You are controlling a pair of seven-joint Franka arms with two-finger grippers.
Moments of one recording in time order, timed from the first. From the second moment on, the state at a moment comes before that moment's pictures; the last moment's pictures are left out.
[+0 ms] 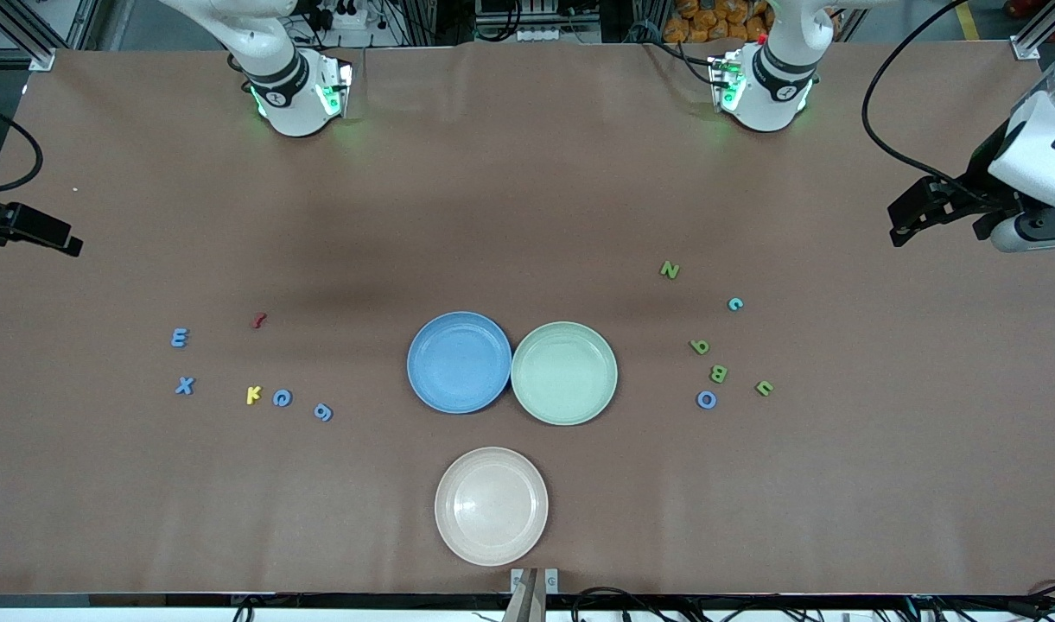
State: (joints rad) left arm -0.06 0.03 -0.10 -1.50 0.06 1.59 -0.22; right arm -0.14 0.11 0.04 -1.43 0.00 1.46 0.07
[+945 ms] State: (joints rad) left arm -0.06 0.08 -0.10 -1.77 0.05 1.86 -0.22; right arm -0.14 0.11 0.01 -1.44 0.00 1.46 0.07
